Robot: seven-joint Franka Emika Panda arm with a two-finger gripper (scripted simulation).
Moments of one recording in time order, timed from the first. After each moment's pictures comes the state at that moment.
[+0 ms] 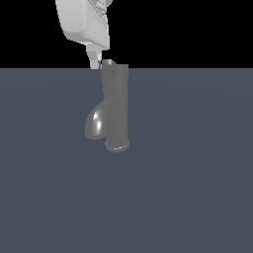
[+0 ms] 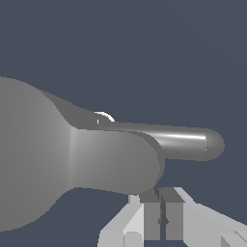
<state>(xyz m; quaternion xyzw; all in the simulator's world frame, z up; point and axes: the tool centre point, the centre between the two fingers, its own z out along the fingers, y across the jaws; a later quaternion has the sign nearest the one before) -0.070 0.072 0.296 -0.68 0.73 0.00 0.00</state>
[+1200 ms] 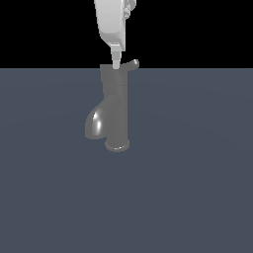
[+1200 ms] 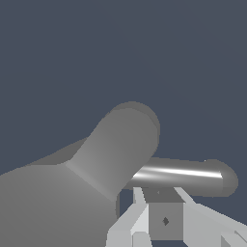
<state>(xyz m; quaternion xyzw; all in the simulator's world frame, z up) -0.048 0.024 0.296 -0.69 0.72 0.01 -0.01</state>
